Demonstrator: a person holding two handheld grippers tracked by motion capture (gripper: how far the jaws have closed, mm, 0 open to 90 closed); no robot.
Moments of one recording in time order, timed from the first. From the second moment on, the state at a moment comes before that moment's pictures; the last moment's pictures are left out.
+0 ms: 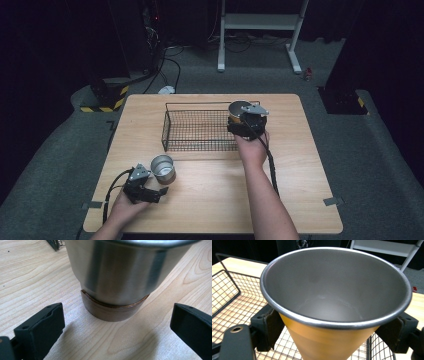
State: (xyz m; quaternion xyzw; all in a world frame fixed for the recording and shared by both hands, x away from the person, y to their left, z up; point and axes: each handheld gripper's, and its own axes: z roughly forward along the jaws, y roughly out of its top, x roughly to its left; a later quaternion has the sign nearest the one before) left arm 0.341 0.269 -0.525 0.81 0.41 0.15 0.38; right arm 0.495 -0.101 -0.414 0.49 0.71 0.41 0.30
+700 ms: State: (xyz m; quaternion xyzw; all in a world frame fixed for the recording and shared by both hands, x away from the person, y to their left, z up) left arm 0.341 0.269 -0.525 0.81 0.42 0.15 0.38; right arm 0.516 -0.095 -0.422 0.51 0.71 0.39 0.28
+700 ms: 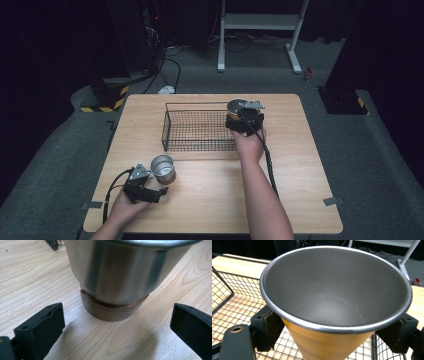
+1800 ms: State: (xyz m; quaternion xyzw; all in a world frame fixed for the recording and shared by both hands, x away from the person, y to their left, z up) left arm 0.341 0.269 -0.526 0.81 0.42 0.15 0.38; right arm 0.525 -0.085 -0.455 0.52 0.74 0.35 0.25
